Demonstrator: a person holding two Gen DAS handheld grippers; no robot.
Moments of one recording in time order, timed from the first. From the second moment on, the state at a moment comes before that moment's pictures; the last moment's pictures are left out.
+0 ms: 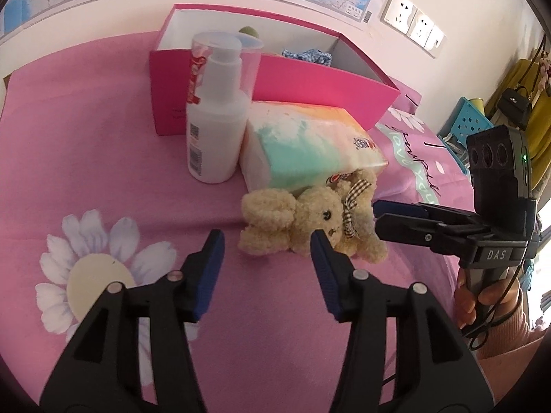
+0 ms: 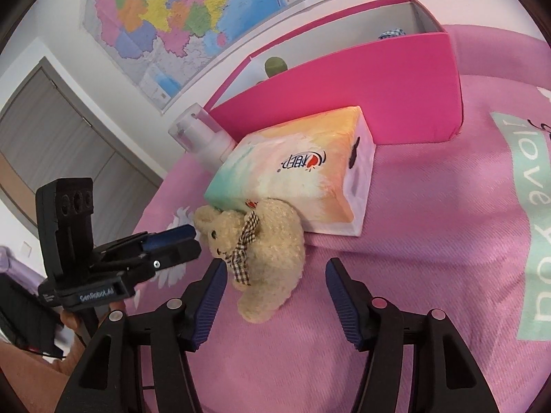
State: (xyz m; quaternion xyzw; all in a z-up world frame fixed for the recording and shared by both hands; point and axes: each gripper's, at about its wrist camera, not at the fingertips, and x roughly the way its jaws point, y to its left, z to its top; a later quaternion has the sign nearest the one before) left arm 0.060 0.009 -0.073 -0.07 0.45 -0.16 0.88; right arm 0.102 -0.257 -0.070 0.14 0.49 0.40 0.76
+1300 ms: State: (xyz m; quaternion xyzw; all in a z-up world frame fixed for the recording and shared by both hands) left arm 0.053 -0.032 -0.087 -0.07 0.48 -0.21 0.85; right arm 0.093 -0.281 -0.071 0.13 0.49 0.38 0.77
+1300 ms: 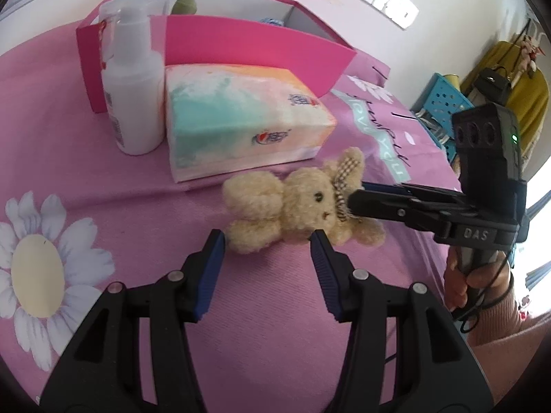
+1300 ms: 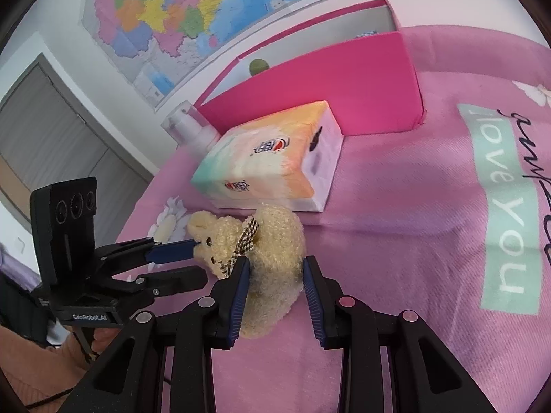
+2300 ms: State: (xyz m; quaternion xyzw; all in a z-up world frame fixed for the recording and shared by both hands) left arm 0.054 -0.060 -0.069 -0.03 0.46 -0.24 0.85; right arm 0.089 -0.286 -0.069 0.14 0.48 0.37 0.78
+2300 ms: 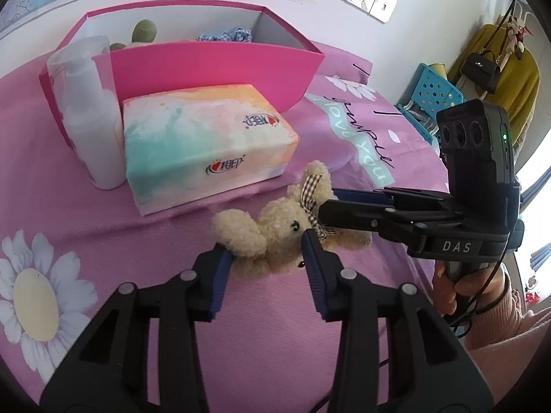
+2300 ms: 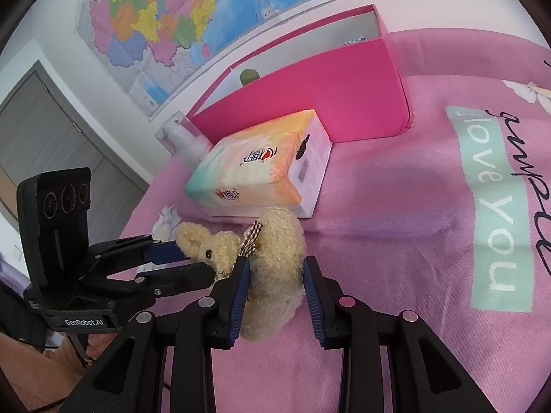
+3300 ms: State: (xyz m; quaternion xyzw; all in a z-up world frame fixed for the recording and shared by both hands) left arm 0.047 -0.072 -0.041 -0.02 0.43 -0.27 0.86; right arm 0.085 -0.298 -0.041 0.14 0.45 0.39 0.79
